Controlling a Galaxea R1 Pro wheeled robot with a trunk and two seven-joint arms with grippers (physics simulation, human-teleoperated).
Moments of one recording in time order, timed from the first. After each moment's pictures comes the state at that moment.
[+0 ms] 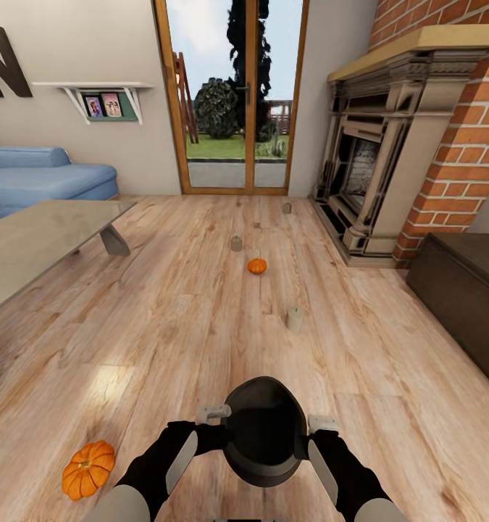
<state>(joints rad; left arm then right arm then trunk) -0.55 -0.15 -0.18 -0.60 0.27 0.52 0.00 -0.50 0.12 0.03 -0.63 -0.12 0.53 -0.22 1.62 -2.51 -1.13</state>
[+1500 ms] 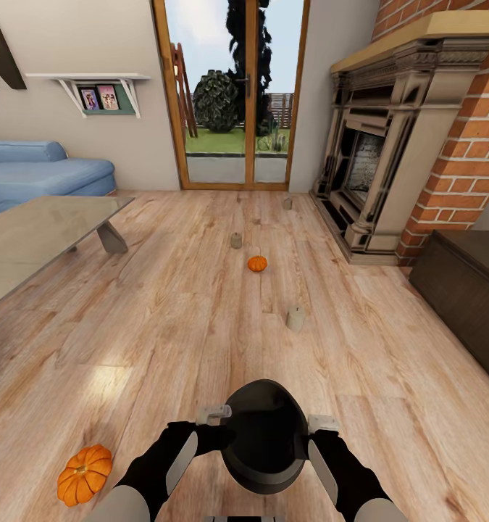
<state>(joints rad) -0.54 -0.15 -0.18 -0.60 0.27 0.52 -0.01 -0.50 0.12 0.03 -0.63 -0.12 0.53 -0.22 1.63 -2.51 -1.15</state>
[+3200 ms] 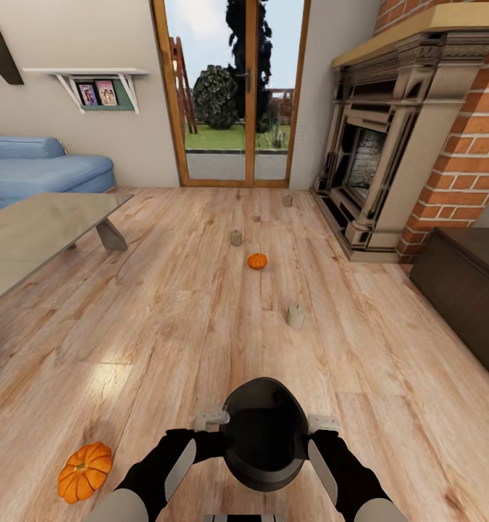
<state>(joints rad) -0.55 -0.15 -0.18 -0.54 0.27 0.46 -0.01 -0.50 0.12 0.03 -0.63 -0.12 0.53 -0.22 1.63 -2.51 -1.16</state>
